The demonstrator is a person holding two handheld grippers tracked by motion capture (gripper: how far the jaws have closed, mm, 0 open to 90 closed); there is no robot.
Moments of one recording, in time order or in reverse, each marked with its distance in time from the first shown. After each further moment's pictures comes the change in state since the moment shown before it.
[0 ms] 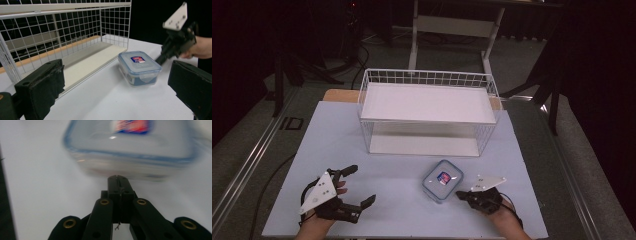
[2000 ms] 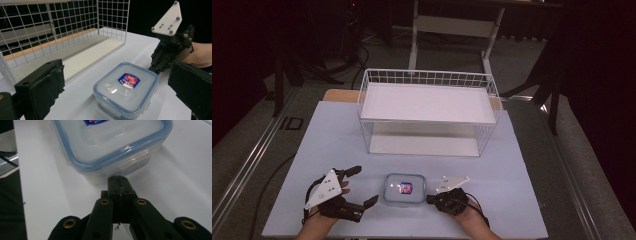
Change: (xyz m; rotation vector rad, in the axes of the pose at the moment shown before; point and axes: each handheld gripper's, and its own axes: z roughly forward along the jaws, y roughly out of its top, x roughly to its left) left arm 0.002 -0.004 0.009 0.053 -0.032 -0.021; right arm 0.050 0.040 0.069 0.010 0.142 0.015
